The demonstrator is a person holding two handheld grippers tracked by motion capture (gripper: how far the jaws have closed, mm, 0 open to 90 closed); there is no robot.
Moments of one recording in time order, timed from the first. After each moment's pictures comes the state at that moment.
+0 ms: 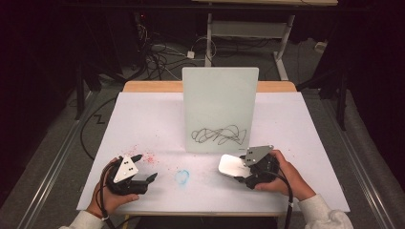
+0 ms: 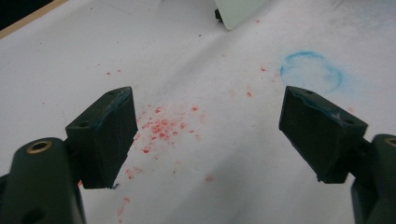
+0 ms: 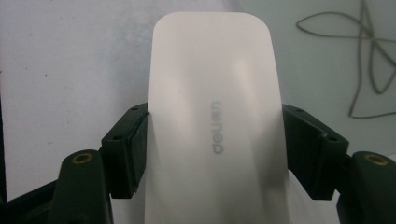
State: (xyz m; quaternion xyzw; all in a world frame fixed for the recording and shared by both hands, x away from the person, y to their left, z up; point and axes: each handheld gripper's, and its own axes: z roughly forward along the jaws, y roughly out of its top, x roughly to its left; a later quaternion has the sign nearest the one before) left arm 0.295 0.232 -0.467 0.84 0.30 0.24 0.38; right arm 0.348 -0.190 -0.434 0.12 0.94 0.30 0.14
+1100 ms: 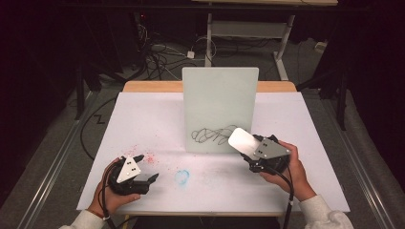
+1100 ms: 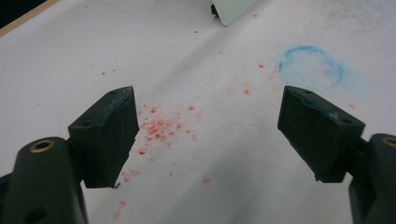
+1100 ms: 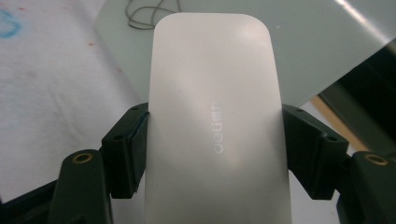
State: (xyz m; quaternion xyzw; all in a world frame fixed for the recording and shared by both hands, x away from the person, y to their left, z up) left arm 0.295 0.227 -0.469 0.85 0.29 0.24 0.37; right arm 0.344 -0.205 -0.416 0.19 0.85 0.34 0.36
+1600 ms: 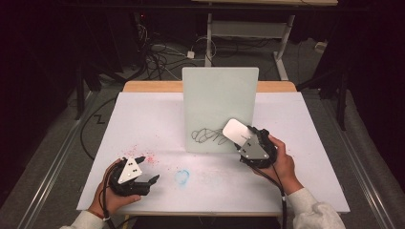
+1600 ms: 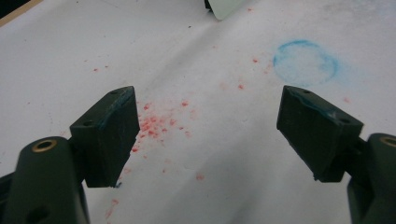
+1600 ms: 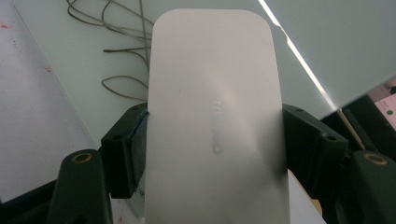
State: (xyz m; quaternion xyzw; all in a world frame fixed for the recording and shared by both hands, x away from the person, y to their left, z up) left arm 0.295 0.226 -0.470 0.85 0.29 0.23 0.37; right arm 0.359 -0.173 -0.430 0.15 0.82 0.29 0.48
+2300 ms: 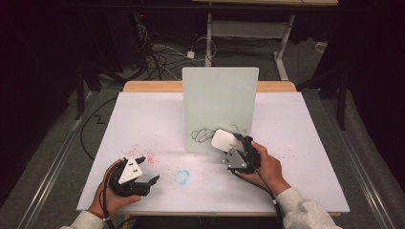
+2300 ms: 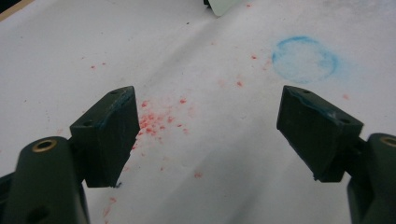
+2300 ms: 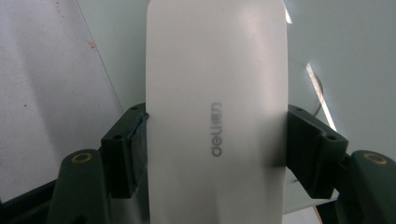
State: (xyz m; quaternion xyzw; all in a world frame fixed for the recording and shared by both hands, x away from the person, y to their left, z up) left arm 0.295 0.225 -0.471 0.86 0.29 0.23 0.36; right arm 0.361 -0.142 -0.467 0.09 0.84 0.23 0.48
